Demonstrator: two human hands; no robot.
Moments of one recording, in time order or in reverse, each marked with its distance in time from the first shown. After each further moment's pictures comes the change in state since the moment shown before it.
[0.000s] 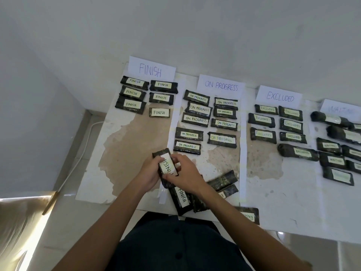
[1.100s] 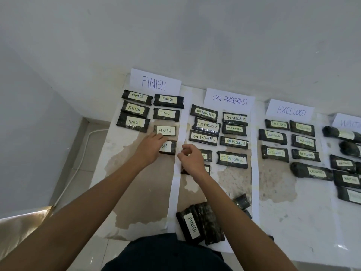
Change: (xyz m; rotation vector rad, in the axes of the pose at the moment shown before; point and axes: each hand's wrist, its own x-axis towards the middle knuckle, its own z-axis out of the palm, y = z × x) left_hand 0.127 0.110 -0.019 1.896 -0.122 0.852; right_hand 0.125 -0.027 -0.019 0.251 0.302 0.314
